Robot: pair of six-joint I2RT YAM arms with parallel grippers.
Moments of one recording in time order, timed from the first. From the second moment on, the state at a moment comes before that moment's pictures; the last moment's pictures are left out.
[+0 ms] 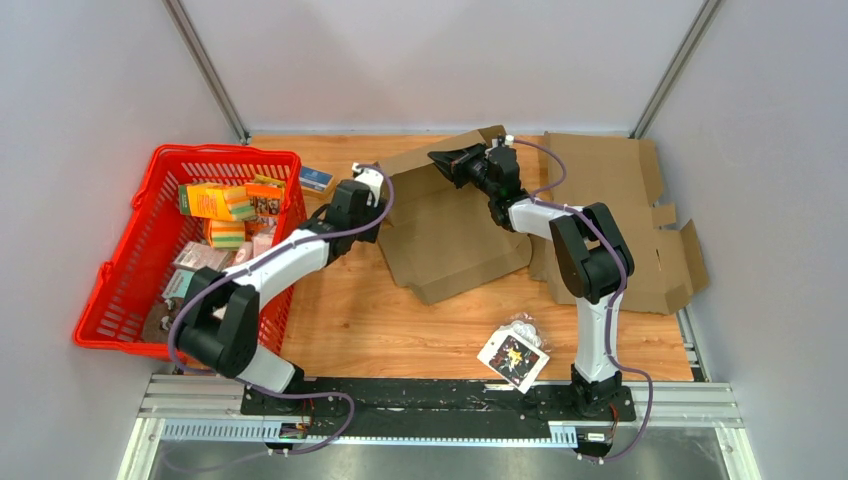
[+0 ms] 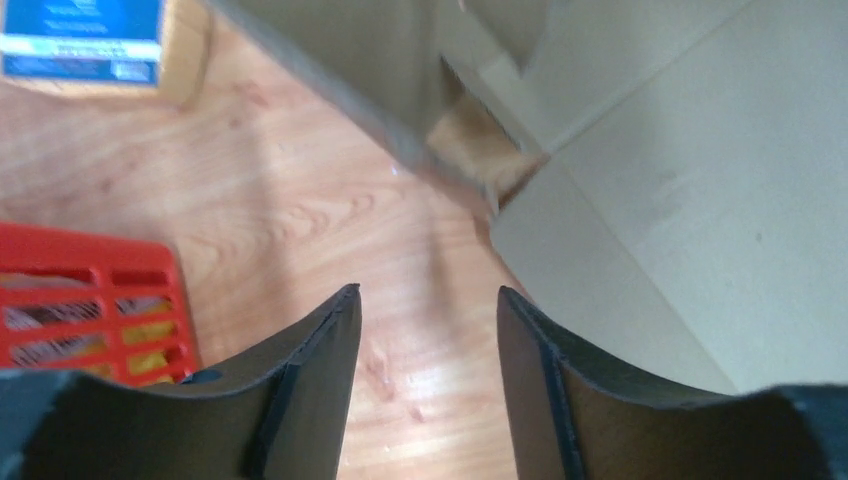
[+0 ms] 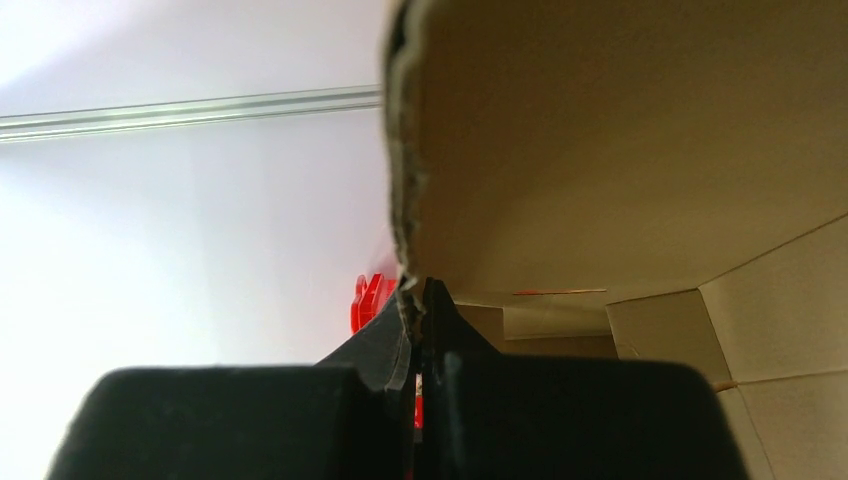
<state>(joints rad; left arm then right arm) -0.46 1.52 0.99 -0.16 -0.27 -0.02 0.40 2.07 1.31 0.69 -0.28 1.57</state>
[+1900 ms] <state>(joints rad) -0.50 1.76 1.03 0.35 -0.32 -0.10 0.42 2.08 1.31 0.72 -0.26 1.63</state>
